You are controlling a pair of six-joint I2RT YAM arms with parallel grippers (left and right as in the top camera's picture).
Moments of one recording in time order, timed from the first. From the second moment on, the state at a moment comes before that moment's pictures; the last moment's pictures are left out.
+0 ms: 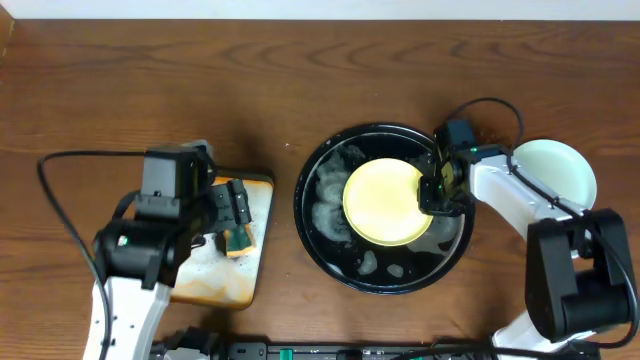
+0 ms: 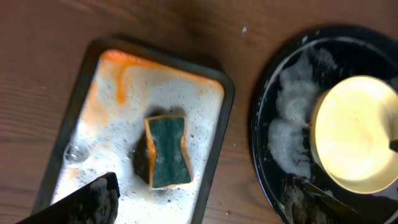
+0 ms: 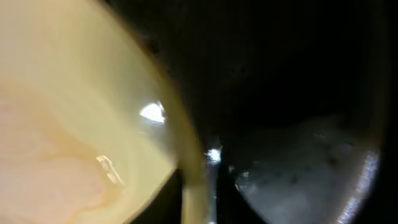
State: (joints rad) left arm -0.13 1.01 1.02 -1.03 0.05 -0.32; right arm 0.22 1.78 1.01 -0.73 -0.12 0.31
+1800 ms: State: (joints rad) left arm -0.13 0.98 1.02 -1.03 0.04 -0.32; right arm 0.85 1.35 1.02 -0.48 1.18 -0.38
